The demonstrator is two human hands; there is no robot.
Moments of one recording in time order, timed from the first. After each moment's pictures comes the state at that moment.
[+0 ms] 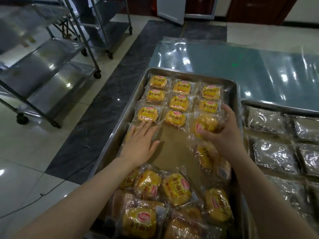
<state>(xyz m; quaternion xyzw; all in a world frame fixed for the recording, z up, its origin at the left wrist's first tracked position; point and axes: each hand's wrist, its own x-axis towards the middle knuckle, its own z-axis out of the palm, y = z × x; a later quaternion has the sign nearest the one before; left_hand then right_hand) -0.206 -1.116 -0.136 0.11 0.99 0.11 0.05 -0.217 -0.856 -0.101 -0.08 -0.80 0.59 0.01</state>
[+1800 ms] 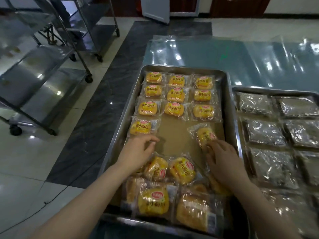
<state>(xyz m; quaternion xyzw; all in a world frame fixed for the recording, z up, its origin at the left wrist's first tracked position) -0.152 -1.137 -0.105 0.10 0.93 0.34 0.06 -0.111 -0.862 -0.136 -0.01 -0.98 0.22 -0.03</state>
